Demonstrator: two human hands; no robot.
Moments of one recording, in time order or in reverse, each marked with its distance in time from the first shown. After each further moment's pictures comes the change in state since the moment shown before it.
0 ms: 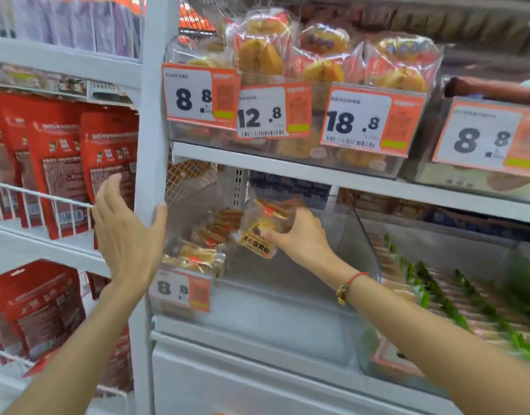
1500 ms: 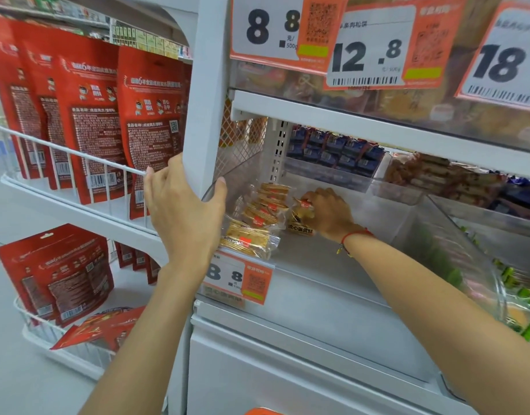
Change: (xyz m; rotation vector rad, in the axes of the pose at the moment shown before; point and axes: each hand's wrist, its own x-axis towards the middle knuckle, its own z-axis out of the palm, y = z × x) left_hand 0.003 -0.019 0.026 -0.063 -0.027 -0.134; right_hand 0.119 0.076 0.090 -0.754 -0.111 -0.191
